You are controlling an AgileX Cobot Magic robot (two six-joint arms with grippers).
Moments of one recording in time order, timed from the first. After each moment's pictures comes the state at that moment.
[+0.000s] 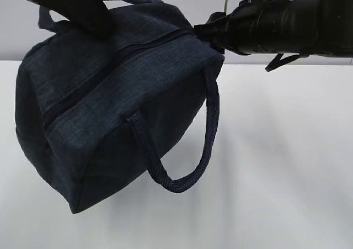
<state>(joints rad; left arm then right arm) -0.53 1.51 -1.62 -0.40 1.27 0.35 0.44 1.63 -1.12 1.84 0.05 -1.64</state>
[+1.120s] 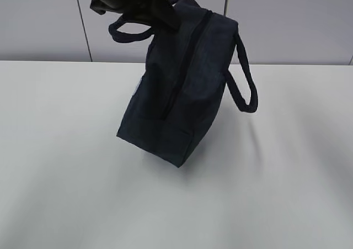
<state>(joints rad) -0.53 1.76 -1.62 -0.57 0.77 0.10 0.44 1.28 -1.12 1.85 -0.21 -1.72</state>
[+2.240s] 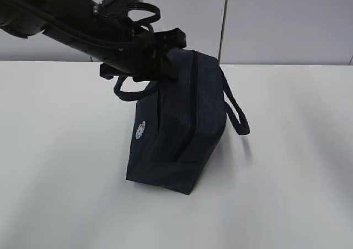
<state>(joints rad) -0.57 1.79 -1.32 -0.62 0.44 -0.04 0.44 1.27 -1.12 1.85 -0.27 -1.75</state>
